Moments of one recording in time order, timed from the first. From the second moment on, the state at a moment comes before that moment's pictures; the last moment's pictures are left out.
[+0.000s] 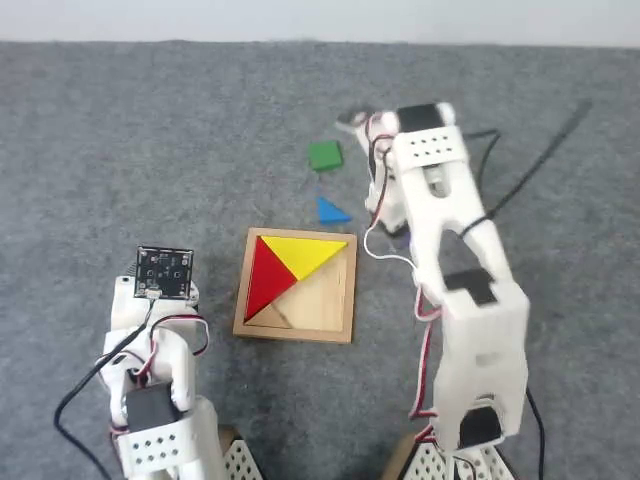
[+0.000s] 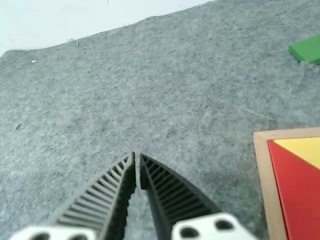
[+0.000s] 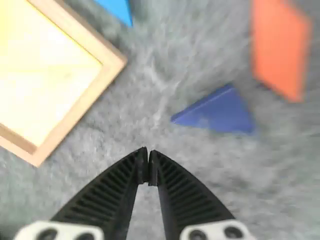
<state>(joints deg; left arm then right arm) -20.0 -103.0 97.2 47.3 -14.8 -16.6 30.2 -31.5 98.1 24.2</state>
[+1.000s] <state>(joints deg) -20.0 -103.0 97.2 47.3 -14.8 -10.8 42.5 -31.5 89.9 27.3</state>
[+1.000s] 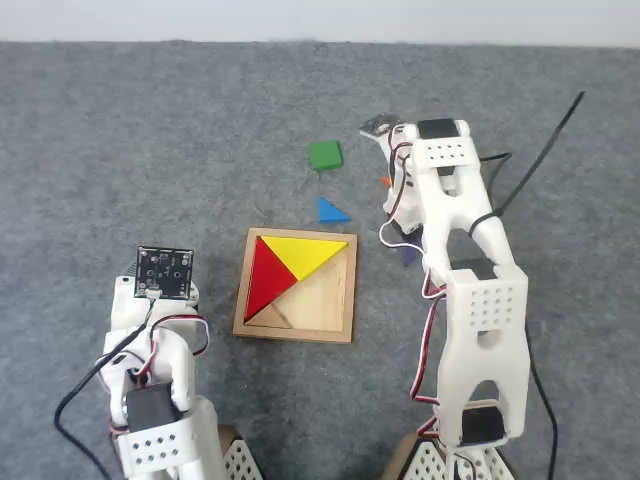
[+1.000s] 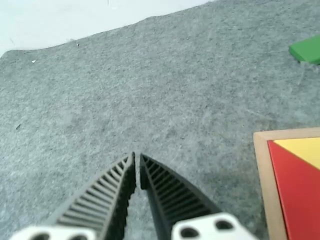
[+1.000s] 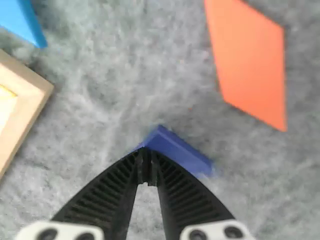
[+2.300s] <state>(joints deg) -20.0 -103.0 97.2 47.3 -14.8 -11.6 48.4 -33.5 83.9 -21.0</state>
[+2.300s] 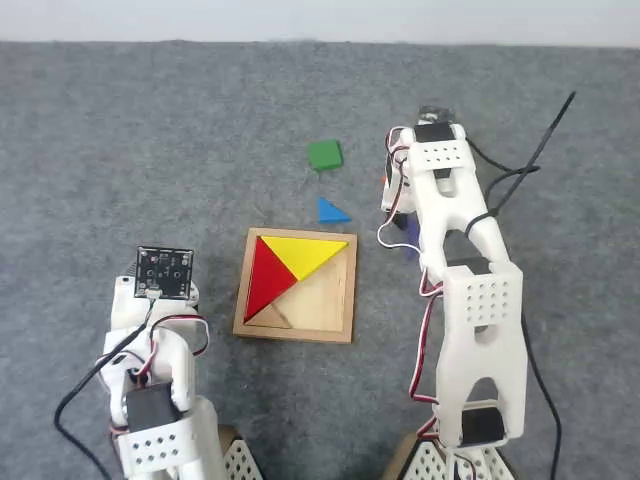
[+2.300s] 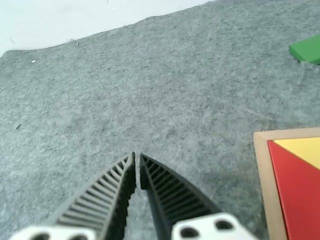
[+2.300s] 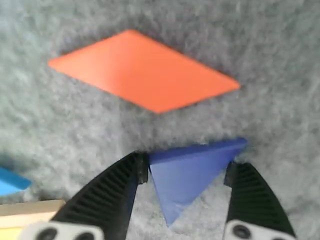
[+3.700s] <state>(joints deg) -20.0 -103.0 97.2 47.3 -14.8 -15.4 51.8 -53.5 100.4 1.4</state>
